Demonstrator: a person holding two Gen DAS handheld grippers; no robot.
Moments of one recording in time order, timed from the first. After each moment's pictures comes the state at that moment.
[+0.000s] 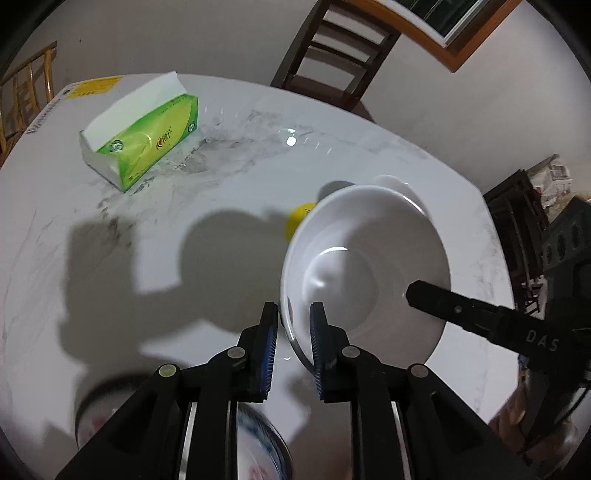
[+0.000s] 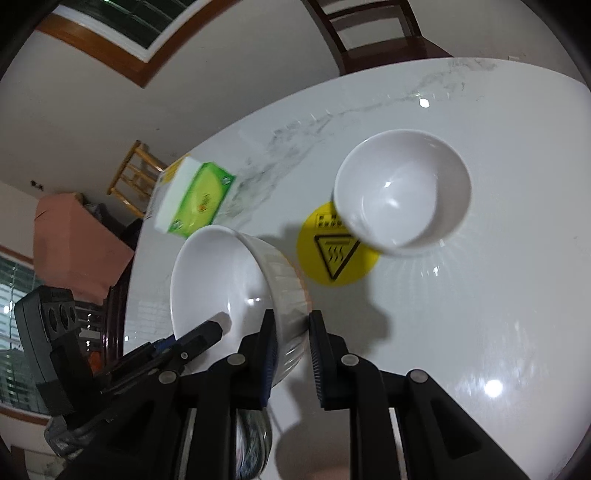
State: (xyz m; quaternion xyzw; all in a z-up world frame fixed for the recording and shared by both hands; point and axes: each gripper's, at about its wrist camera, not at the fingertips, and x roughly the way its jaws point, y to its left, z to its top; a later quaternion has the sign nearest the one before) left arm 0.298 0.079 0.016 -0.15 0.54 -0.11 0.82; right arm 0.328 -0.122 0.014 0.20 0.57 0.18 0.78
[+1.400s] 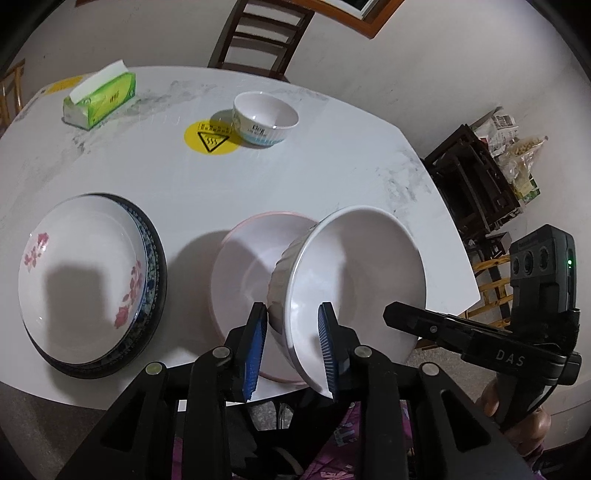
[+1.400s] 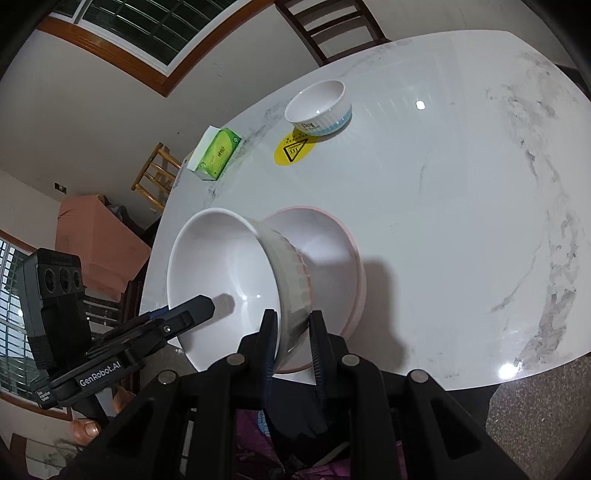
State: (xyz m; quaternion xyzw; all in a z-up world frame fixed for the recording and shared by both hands) left arm 0.113 -0.011 0.041 -0.12 0.54 -0.21 0.81; right arm 0.114 -0.208 0.018 0.23 0.54 0.18 0.79
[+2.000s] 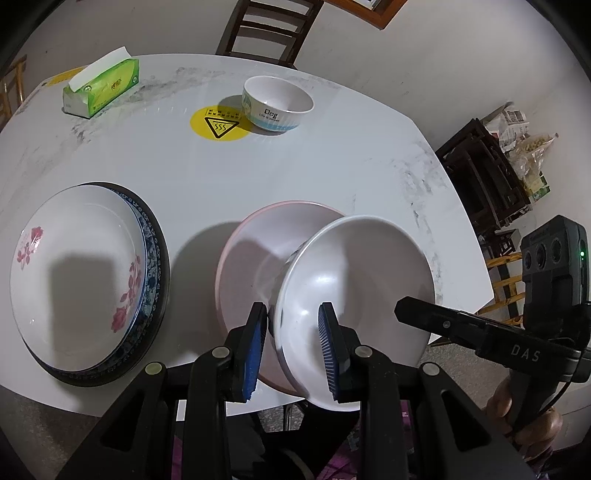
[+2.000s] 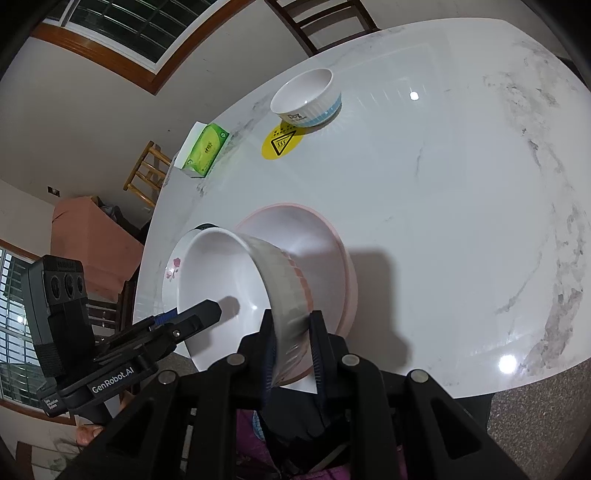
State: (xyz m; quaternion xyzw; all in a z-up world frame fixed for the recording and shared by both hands) left arm 0.124 -0.014 0.021 -0.11 0.55 -0.19 0.80; right arm 0.124 -0.209 0.003 0.24 0.55 0.17 0.78
